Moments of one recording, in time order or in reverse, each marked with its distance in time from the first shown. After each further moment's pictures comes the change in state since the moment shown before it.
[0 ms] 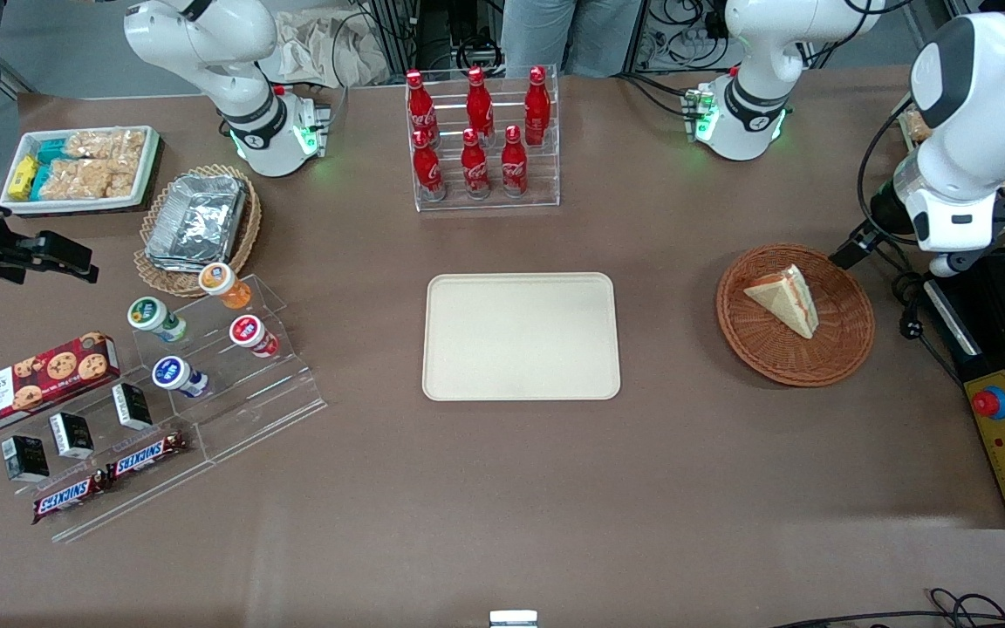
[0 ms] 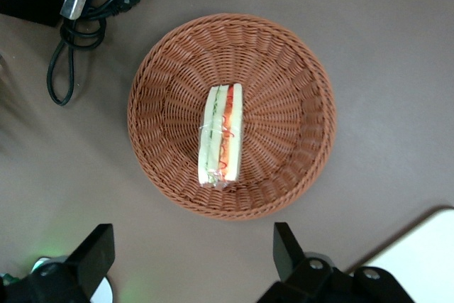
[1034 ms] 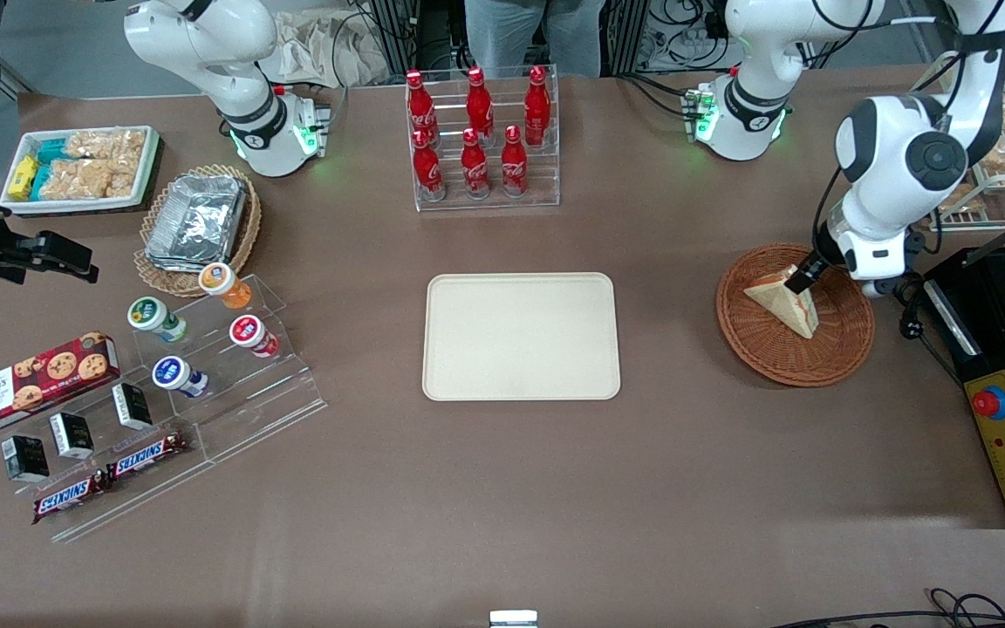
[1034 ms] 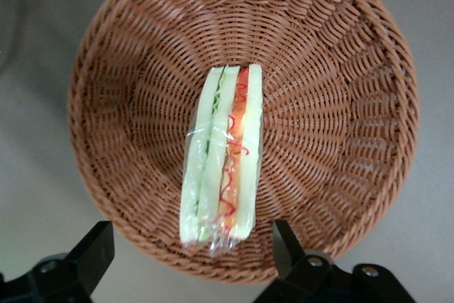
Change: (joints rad) arm 0.004 0.120 -0.002 -0.320 -0.004 0.475 -0.070
